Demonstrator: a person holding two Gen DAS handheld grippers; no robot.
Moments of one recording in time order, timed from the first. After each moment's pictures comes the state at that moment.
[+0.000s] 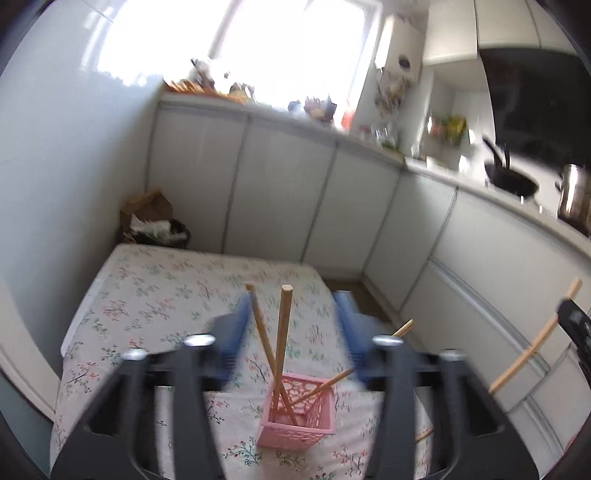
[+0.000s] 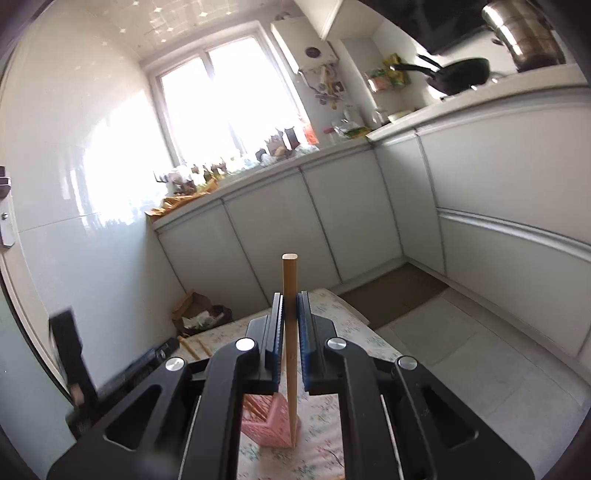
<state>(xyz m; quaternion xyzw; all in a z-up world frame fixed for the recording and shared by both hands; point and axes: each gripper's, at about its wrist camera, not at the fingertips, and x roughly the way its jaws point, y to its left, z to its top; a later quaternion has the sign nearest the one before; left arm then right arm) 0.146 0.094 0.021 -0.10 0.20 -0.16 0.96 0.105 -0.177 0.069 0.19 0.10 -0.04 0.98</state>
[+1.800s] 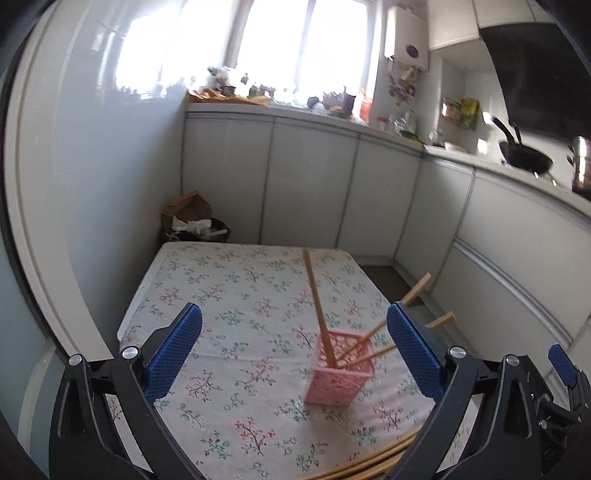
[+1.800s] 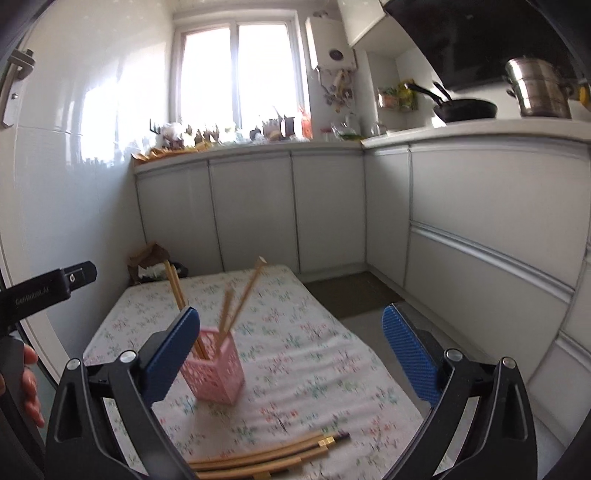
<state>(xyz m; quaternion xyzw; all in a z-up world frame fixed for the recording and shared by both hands) 0.101 0.106 0.013 -0.02 0.23 -0.11 0.97 0.057 -0.139 -0.012 0.08 0.16 -0.12 0.98</state>
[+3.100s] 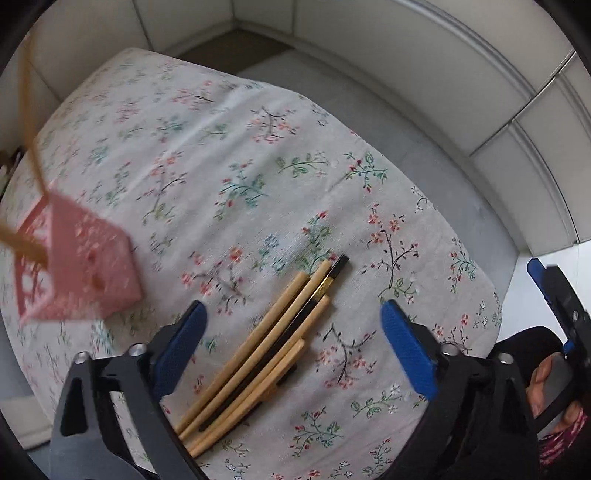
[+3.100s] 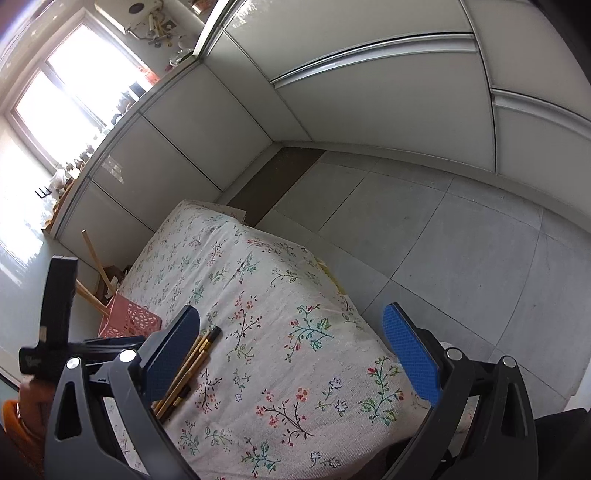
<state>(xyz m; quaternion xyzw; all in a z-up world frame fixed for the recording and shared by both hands) 0.146 -0.119 -0.155 0.25 0.59 -0.32 0.70 -0.021 -0.312 -0.145 0.39 0.28 -0.19 0.85</state>
